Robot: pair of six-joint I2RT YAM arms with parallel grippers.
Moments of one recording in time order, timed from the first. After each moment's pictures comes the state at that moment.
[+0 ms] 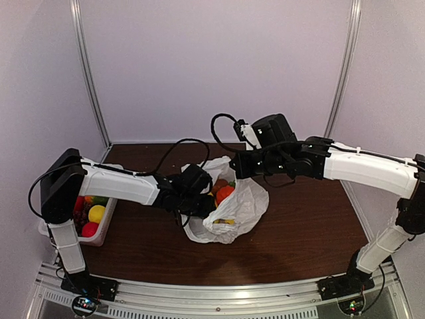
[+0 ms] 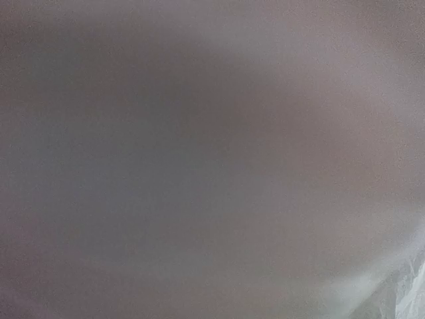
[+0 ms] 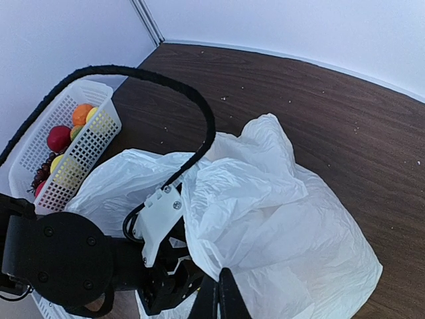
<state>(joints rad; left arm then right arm) -0.97 1.87 1.18 -0.22 -0.13 -0.68 0.91 1.53 1.35 -0.39 0.13 0.42</state>
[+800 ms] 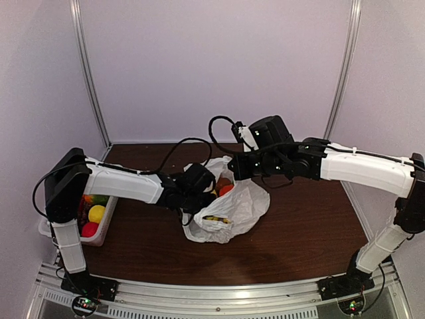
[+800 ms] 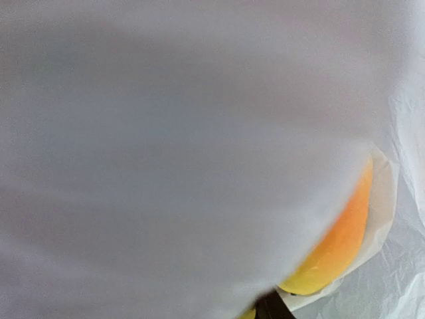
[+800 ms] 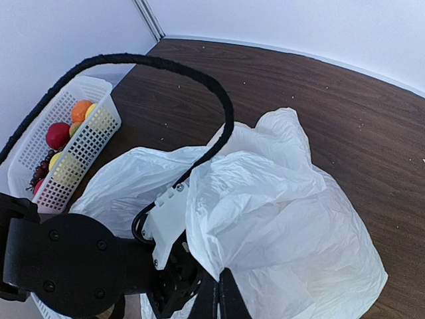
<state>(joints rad) -0.97 1.92 1.23 -0.22 -0.13 -0.68 0.91 1.56 1.35 -0.38 0.12 0.43</state>
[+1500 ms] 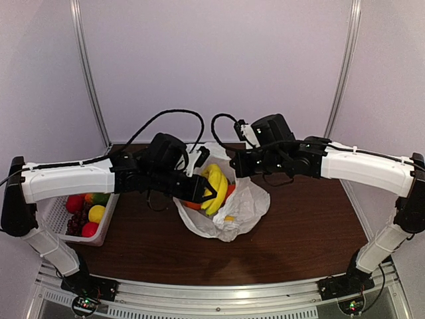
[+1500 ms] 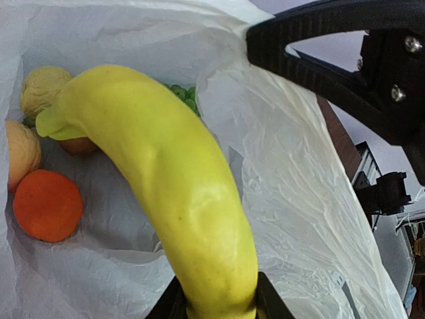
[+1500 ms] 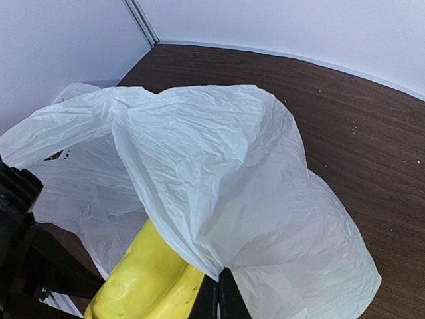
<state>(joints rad) -0.97 1.54 1.19 -0.33 0.15 -0.51 0.89 1.56 1.35 -0.37 0.12 0.42</state>
